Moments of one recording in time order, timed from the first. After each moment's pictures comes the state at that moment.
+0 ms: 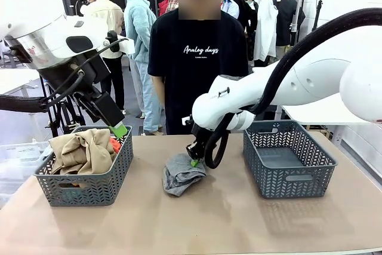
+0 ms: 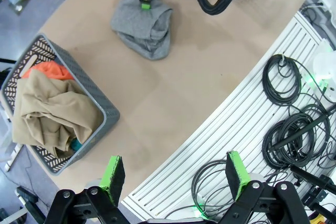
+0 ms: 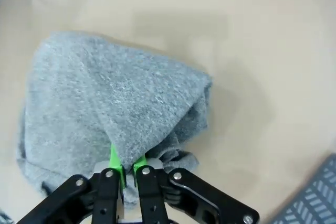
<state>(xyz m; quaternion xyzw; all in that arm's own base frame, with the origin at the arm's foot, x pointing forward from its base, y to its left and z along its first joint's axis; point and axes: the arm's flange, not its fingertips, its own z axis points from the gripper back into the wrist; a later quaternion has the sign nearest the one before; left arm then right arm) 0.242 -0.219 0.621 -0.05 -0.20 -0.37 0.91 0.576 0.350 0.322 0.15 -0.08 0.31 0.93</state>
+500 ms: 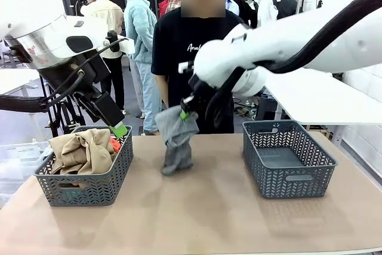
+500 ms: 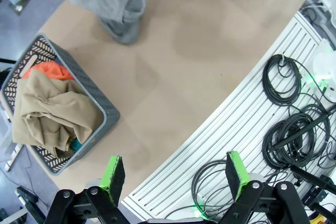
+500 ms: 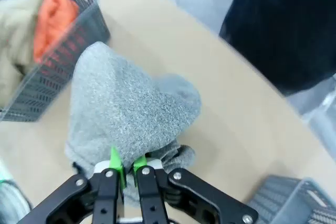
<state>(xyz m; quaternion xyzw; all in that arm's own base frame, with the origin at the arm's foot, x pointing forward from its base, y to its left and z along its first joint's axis) 0.242 -0.219 0.621 -0.05 -0.20 -0.37 0.91 0.535 0.345 0.498 0.20 -0.26 0.36 0.87</state>
